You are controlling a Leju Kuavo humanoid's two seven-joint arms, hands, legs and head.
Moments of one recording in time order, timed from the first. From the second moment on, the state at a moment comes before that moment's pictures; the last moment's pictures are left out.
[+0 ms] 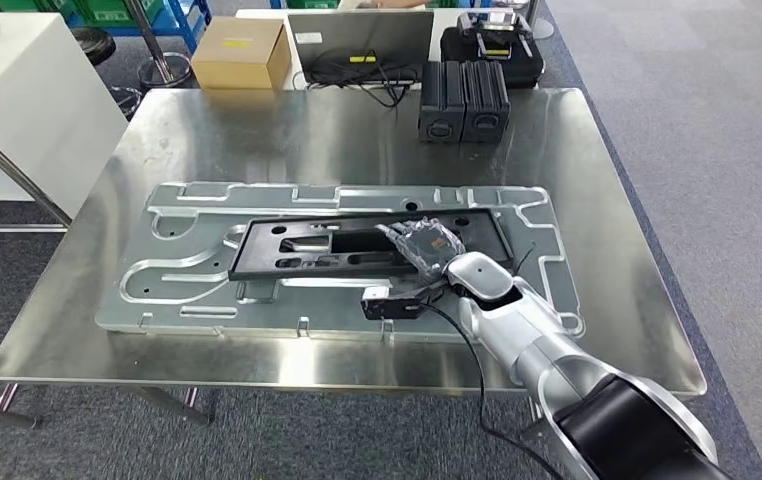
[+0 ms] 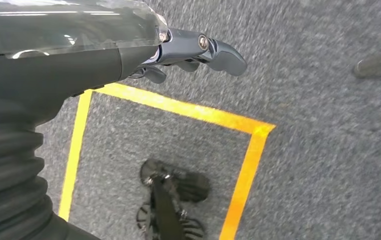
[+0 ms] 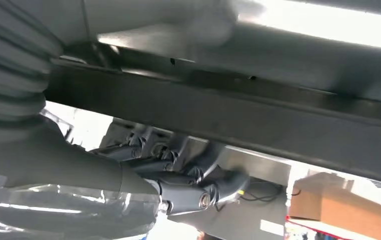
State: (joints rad) left arm -0.04 0.05 0.88 -0.21 -0.55 0.03 -0.40; right arm -0.90 0.07 0.68 -0.45 1.25 -0.28 -0.15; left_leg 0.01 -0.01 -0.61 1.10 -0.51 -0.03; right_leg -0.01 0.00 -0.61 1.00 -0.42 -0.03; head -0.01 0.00
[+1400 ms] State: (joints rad) left arm -0.02 0.02 1.05 -0.21 -0.56 -0.02 -0.43; right arm 0.14 -0.14 -0.21 -1.85 0.47 -0.52 -0.62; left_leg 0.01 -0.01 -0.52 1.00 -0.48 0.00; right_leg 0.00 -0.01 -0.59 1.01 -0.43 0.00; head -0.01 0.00
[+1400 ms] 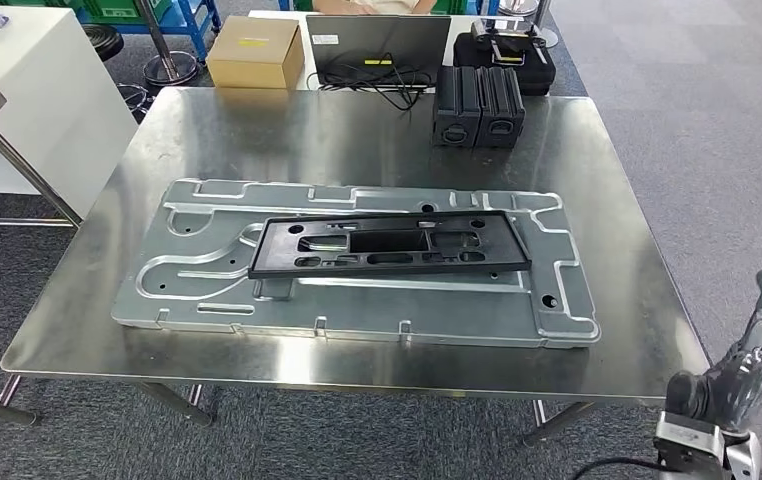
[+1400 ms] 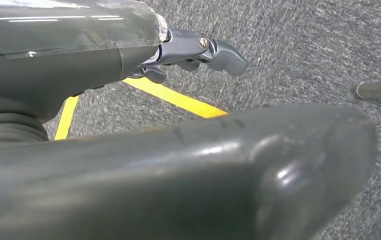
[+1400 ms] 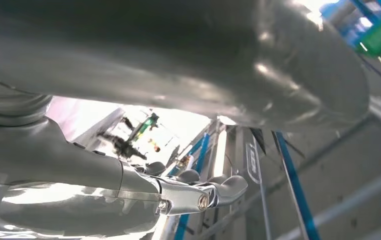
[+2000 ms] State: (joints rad) left arm -0.01 0.00 1.08 -0.21 -0.62 -0.04 -0.44; right arm 0.27 0.04 -0.49 -1.54 0.69 -0.30 -0.62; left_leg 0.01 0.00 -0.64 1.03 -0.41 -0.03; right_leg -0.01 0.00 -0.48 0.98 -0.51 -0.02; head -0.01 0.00
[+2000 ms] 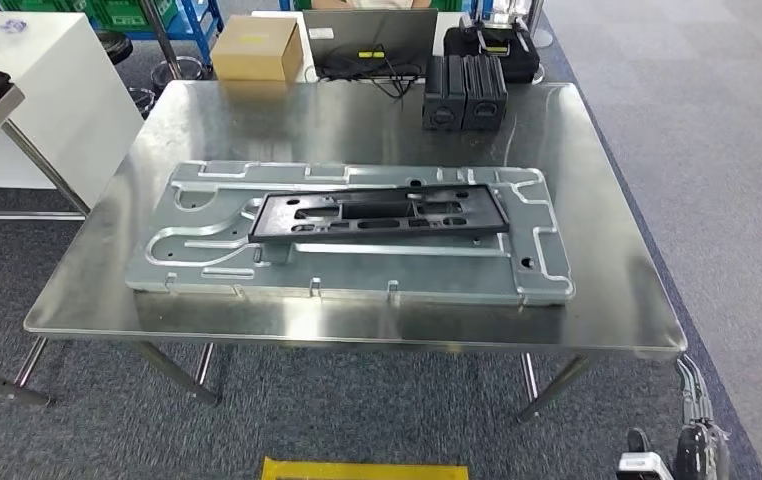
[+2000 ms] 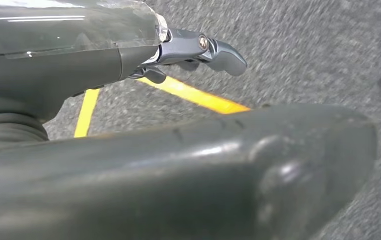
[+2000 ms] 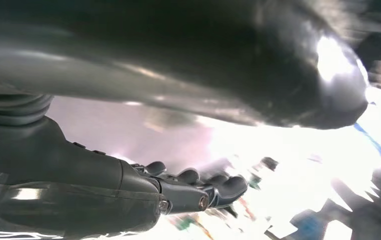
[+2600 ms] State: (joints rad) left arm 0.01 0.00 1.09 -0.21 -0.68 -0.06 -0.45; right arm 0.06 0.02 -0.74 -0.37 0.84 -0.29 -0.27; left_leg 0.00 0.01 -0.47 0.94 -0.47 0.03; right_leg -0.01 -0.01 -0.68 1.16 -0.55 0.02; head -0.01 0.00
